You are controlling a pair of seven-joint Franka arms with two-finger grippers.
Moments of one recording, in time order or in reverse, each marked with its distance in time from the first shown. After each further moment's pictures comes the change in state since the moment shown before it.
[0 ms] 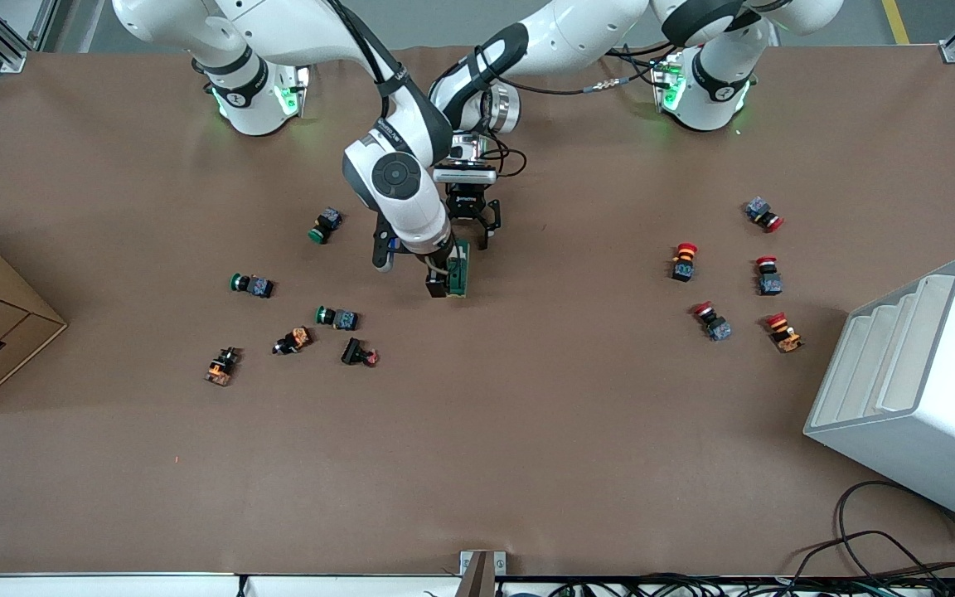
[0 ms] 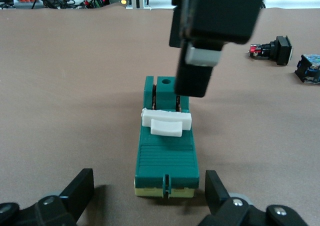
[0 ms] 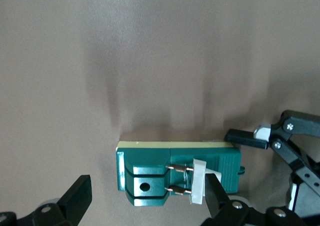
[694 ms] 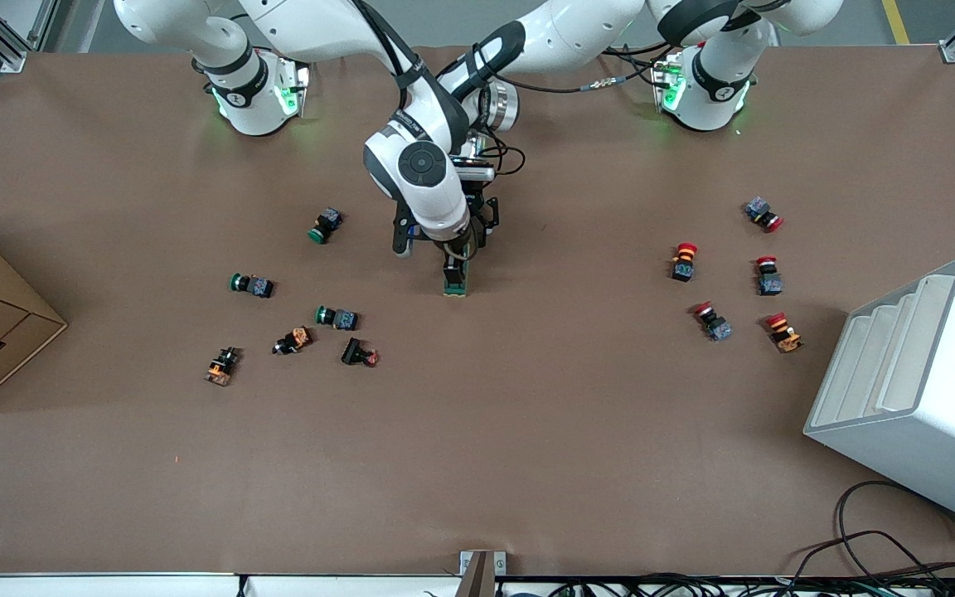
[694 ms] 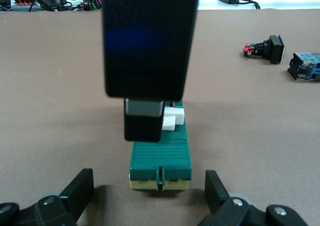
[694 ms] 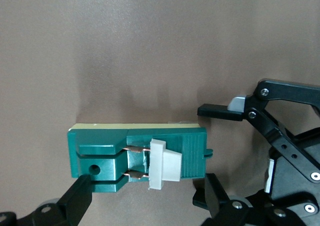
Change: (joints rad) left arm -0.012 0.003 0.001 0.001 0.004 -0.005 0.000; right arm 0.067 0.025 0.000 0.005 0.000 0.000 0.067
